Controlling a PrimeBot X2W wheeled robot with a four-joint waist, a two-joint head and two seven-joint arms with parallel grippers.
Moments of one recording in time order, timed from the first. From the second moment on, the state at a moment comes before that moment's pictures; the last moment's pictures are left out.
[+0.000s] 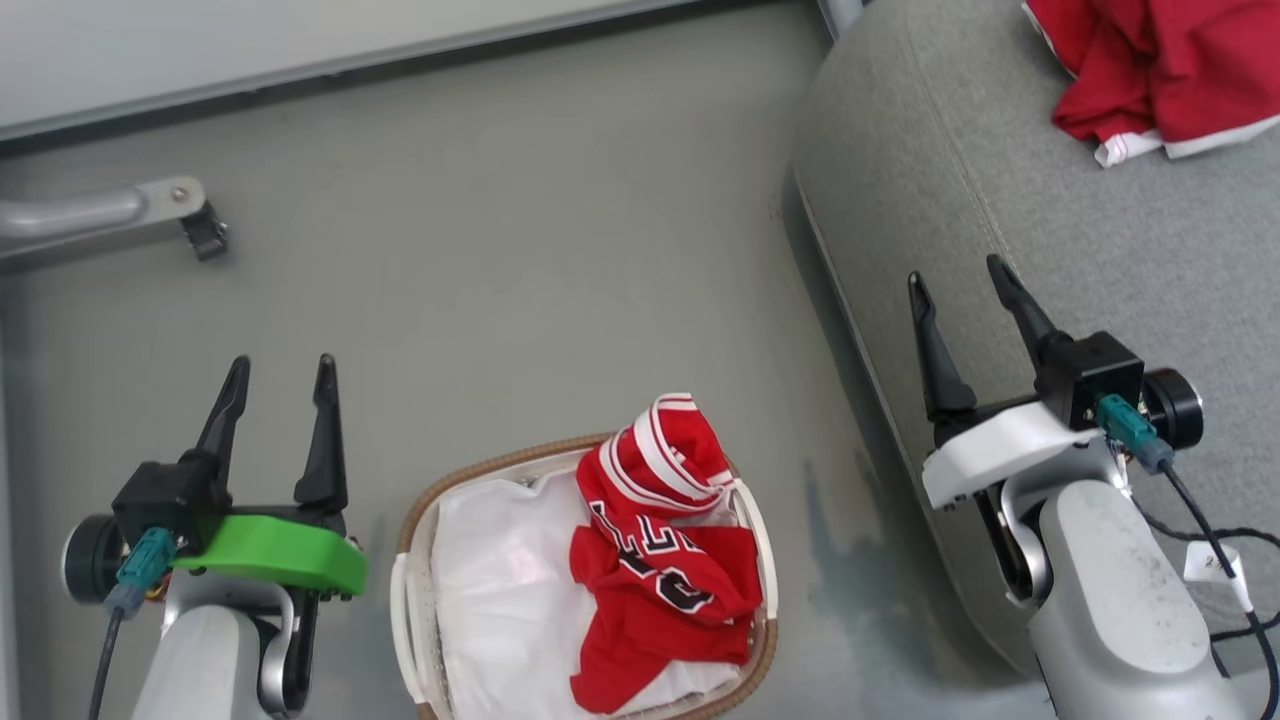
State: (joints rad) left arm -0.24 0.16 -0.08 0.30 -0.27 -0.13 -0.26; right arm -0.41 -0.05 0.06 0.35 0.06 0.13 -0.26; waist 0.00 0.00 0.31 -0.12
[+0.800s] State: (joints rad) left arm -0.05 0.07 0.07 0.33 -0.17 -0.13 -0.26; right arm -0.24 -0.05 0.12 0.38 0.13 0.13 -0.26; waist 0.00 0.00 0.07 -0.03
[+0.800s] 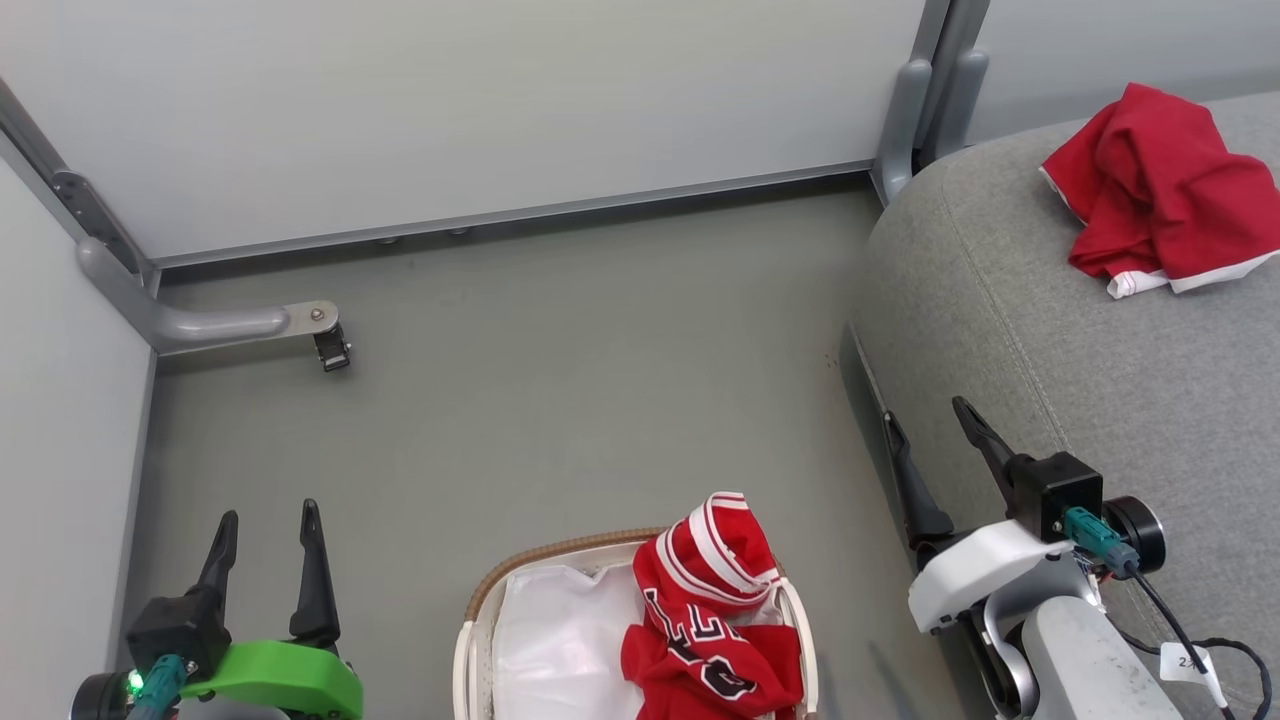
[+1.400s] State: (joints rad) left arm -0.22 0.11 -0.15 0.37 -0.27 -0.13 -0.26; right arm -0.40 -0.05 0.11 0.26 0.11 0.13 -0.26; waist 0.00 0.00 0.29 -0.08
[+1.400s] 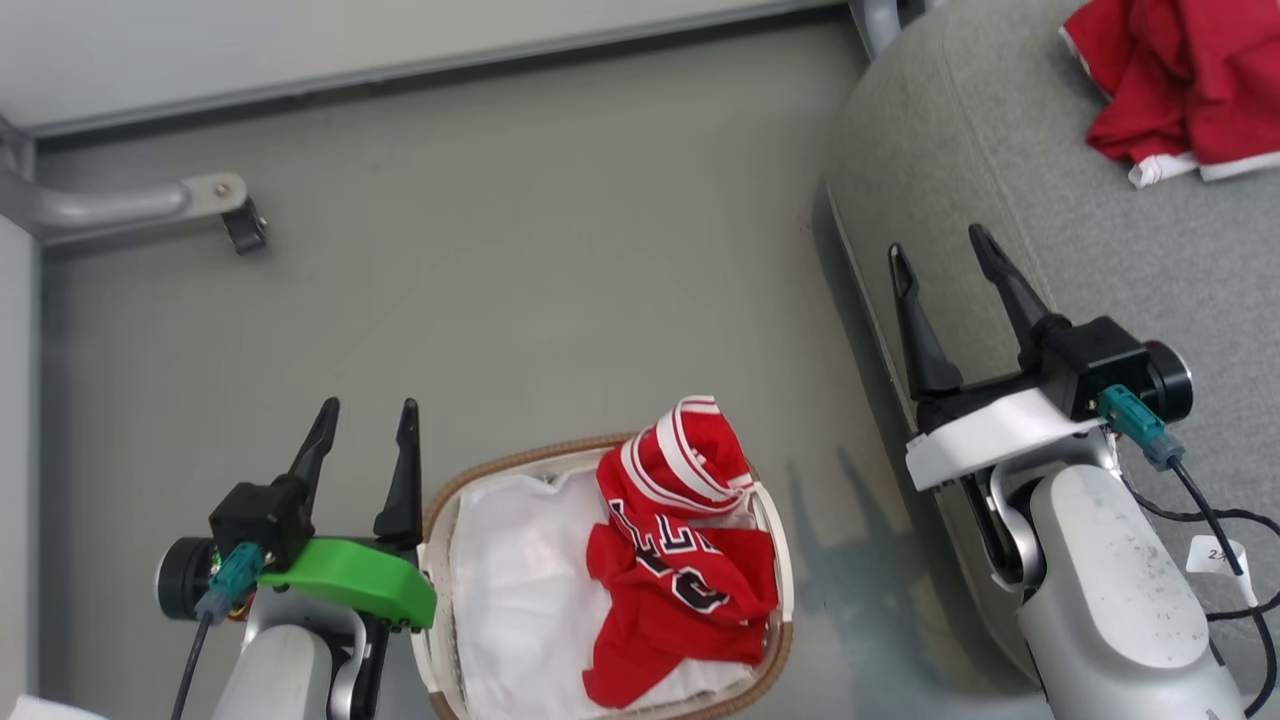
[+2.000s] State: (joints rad) left arm -0.48 0.24 -0.47 0.49 -0.39 -0.13 -0.26; right arm -0.52 -0.05 0.11 0.13 0.13 0.13 -0.26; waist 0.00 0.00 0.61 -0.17
